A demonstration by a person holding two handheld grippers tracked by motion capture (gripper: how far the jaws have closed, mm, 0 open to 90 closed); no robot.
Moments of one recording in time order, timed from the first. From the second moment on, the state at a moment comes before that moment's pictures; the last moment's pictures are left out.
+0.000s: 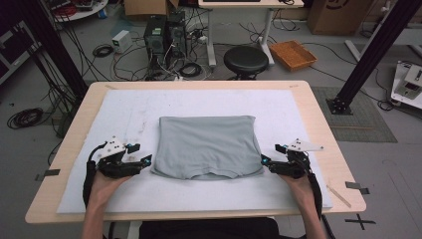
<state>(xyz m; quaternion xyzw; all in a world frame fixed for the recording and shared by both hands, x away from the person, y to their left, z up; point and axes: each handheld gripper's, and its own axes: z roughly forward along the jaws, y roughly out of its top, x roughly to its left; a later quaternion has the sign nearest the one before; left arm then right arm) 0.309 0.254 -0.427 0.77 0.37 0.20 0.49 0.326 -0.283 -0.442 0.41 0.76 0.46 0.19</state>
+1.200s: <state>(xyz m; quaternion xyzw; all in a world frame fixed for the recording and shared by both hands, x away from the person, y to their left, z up) 0.307 0.212 -0.446 0.79 0.44 0.14 0.40 0.322 -0.275 -0.432 0.40 0.77 0.47 0.20</state>
